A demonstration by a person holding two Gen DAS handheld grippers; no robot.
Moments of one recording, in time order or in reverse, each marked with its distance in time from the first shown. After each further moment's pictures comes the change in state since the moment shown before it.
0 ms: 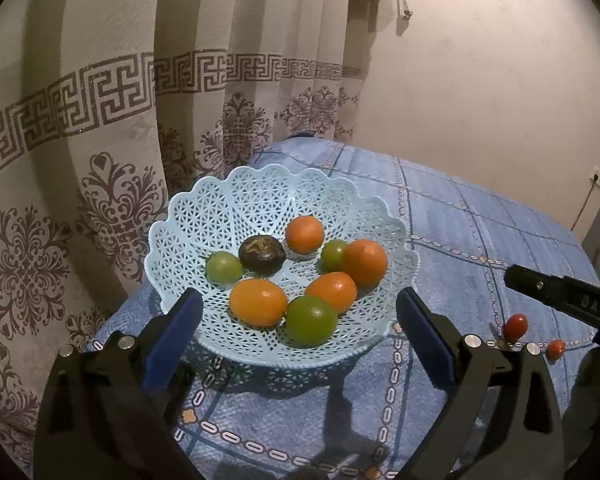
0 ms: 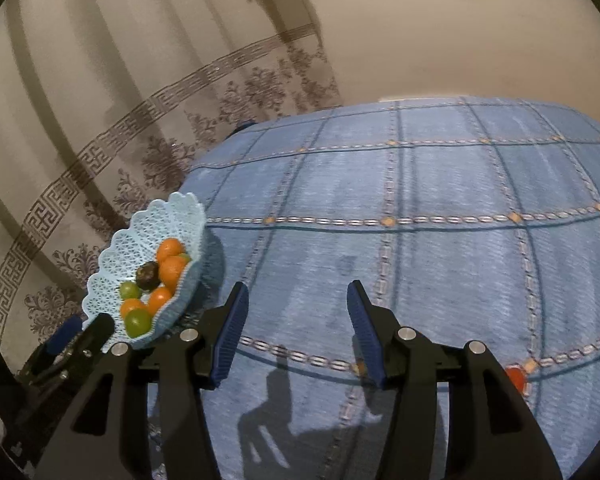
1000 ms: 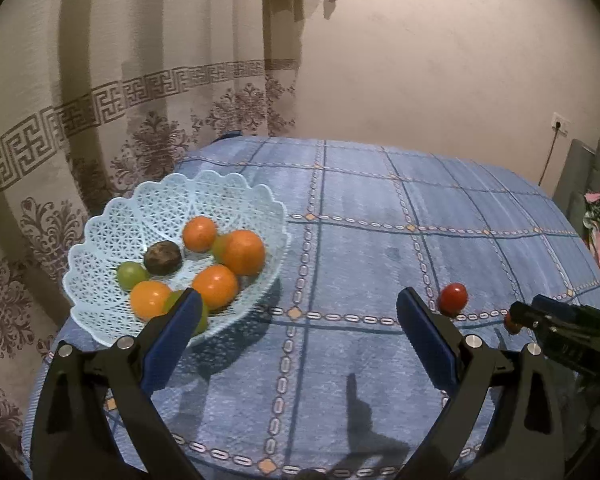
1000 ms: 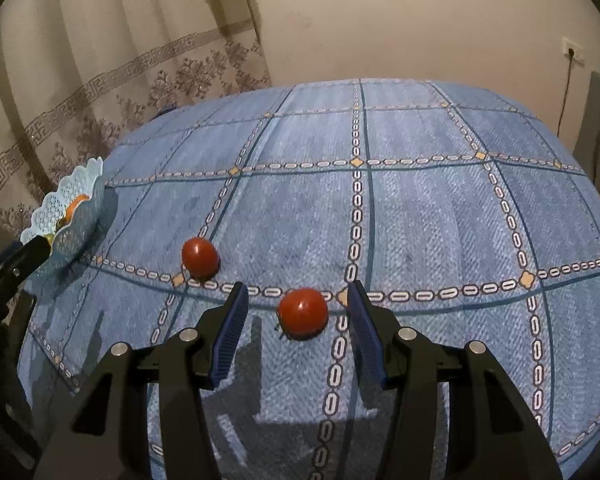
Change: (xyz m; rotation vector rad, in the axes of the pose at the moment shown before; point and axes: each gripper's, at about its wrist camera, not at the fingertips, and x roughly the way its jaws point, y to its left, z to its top) left arm 0.000 -0.085 -0.012 0.172 0.032 -0.103; right arm -0.041 -0.098 -0.051 -0.031 0.013 -0.211
